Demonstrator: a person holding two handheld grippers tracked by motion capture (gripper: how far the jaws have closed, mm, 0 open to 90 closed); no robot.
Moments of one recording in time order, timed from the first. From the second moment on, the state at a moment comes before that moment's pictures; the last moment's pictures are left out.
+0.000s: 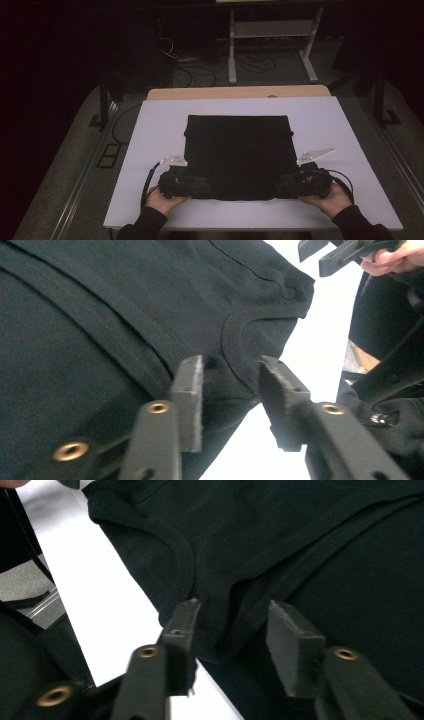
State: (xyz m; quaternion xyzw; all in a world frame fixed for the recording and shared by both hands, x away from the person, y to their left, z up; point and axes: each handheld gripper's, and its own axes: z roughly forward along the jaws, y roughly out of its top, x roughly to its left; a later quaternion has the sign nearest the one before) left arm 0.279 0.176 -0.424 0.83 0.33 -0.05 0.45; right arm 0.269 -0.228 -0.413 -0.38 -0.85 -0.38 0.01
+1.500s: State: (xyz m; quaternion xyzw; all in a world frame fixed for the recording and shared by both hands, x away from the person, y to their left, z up) left arm 0.273 0.189 -0.421 0.81 0.31 0.06 0.49; right arm 0.305 -0.197 -0.376 -0.34 -0.84 -0.42 -0.07
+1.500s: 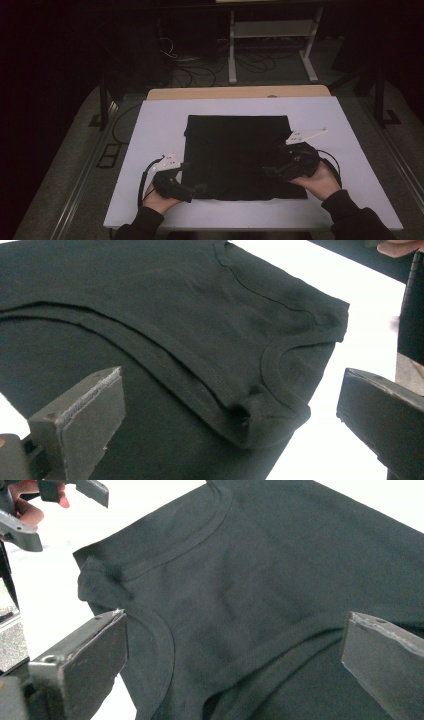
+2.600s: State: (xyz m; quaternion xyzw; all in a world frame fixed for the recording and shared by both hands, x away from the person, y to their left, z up) left arm 0.269 0.221 -0.424 0.81 0.33 0.09 0.47; right arm 0.360 -0.159 -0.357 -0.32 -0.84 -0.43 -0.07
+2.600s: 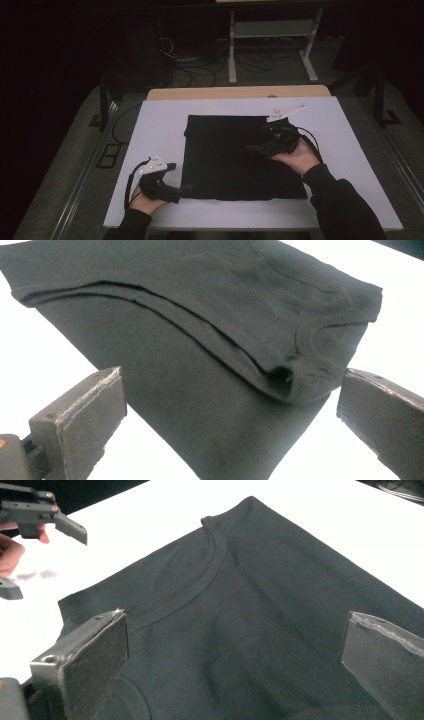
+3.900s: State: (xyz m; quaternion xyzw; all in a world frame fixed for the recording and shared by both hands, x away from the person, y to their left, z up) left arm 0.257 0.225 -0.439 0.84 0.33 0.06 0.42; right arm 0.437 -0.079 -0.349 -0.29 -0.86 -0.42 -0.06
